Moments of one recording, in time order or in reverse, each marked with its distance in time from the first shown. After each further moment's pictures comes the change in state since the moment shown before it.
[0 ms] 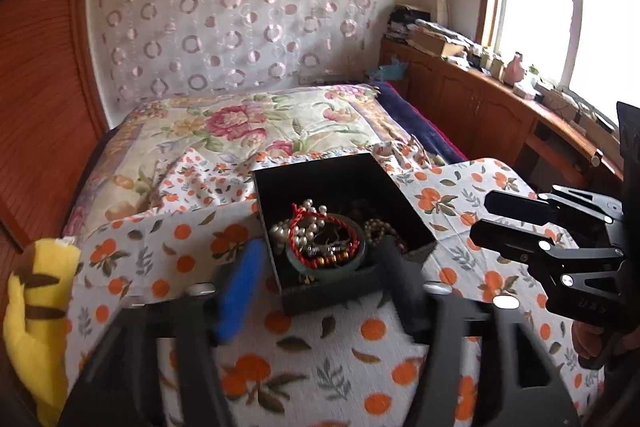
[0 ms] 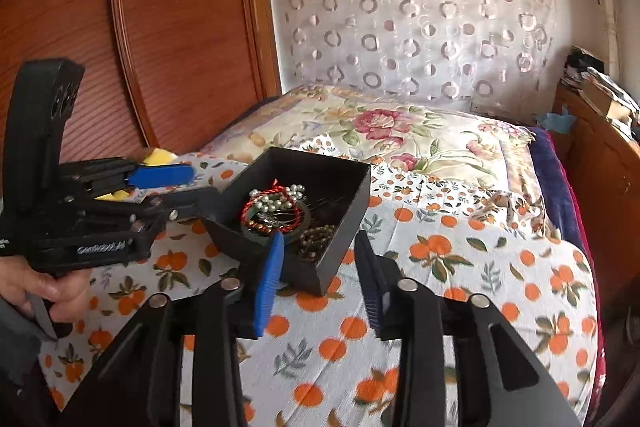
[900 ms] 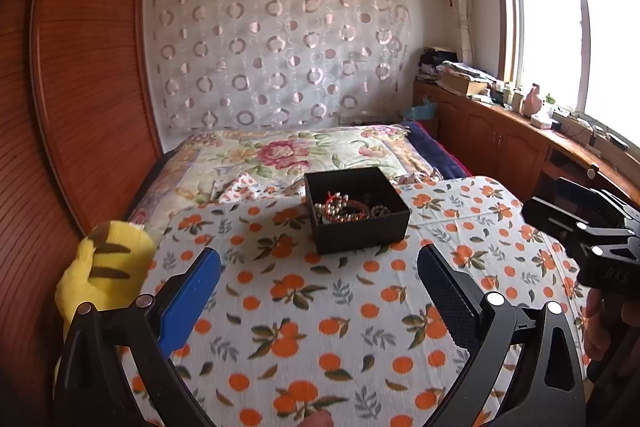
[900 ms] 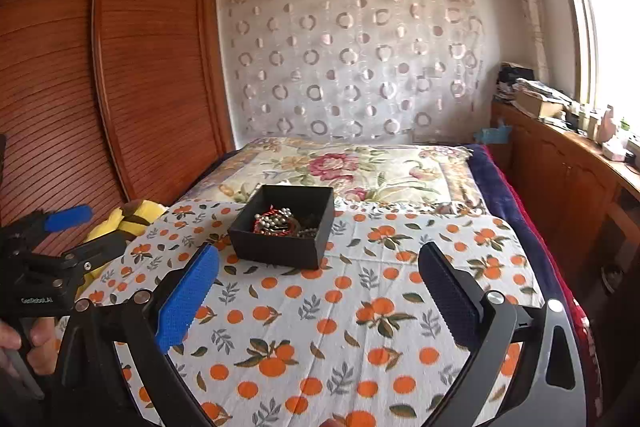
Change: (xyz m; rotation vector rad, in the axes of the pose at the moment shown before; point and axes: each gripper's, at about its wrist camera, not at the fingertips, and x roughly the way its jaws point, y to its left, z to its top) left arm -0.140 -0.023 -0.060 -0.024 -0.147 0.165; right arm -0.123 0.042 -0.039 0.121 -0.186 -0.198
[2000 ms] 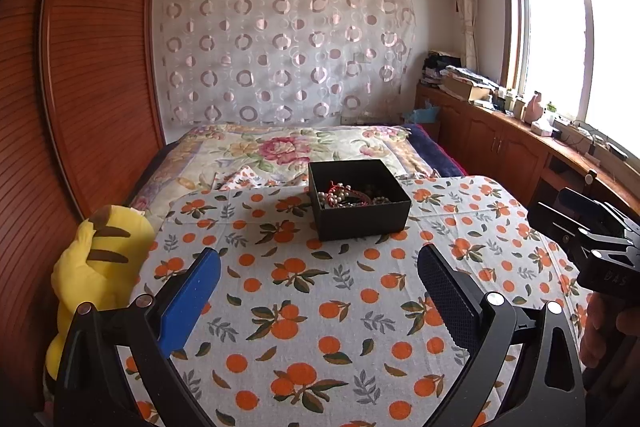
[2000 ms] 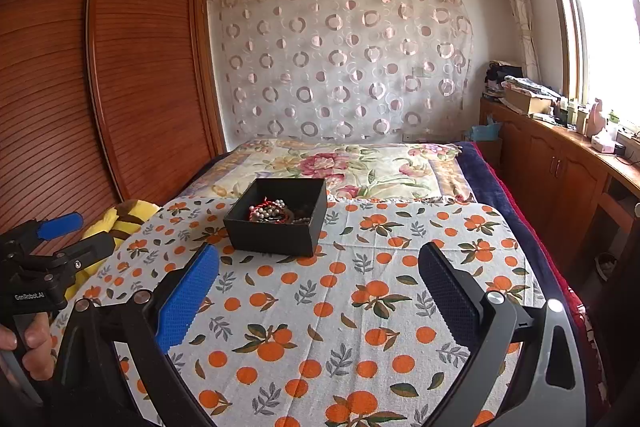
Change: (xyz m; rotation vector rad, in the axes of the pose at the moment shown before) left arm -0.006 0.003 -0.016 -0.024 -0.005 -0.006; right arm -0.004 -0.001 -0.019 0.013 -0.009 -0.024
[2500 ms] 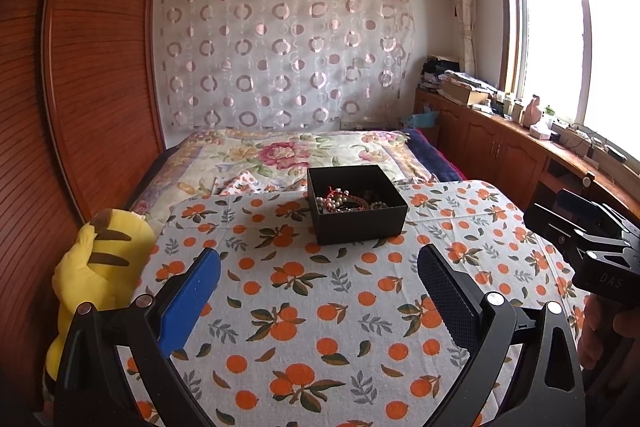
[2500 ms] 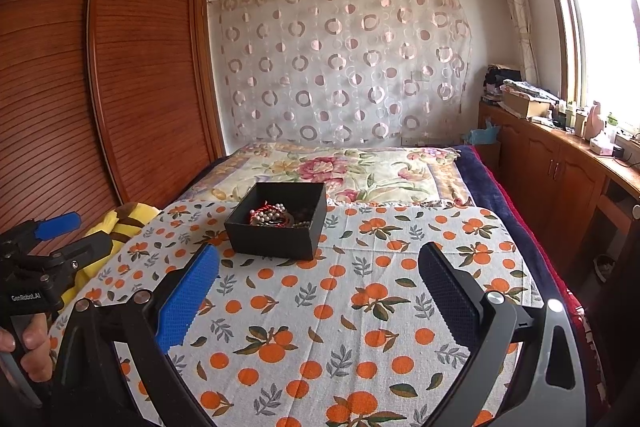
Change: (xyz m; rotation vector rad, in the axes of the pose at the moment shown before) left arm -0.002 -0.003 0.001 -0.005 -0.012 0.001; right arm -0.005 -0.001 -0.001 -0.002 -0.016 -0.005
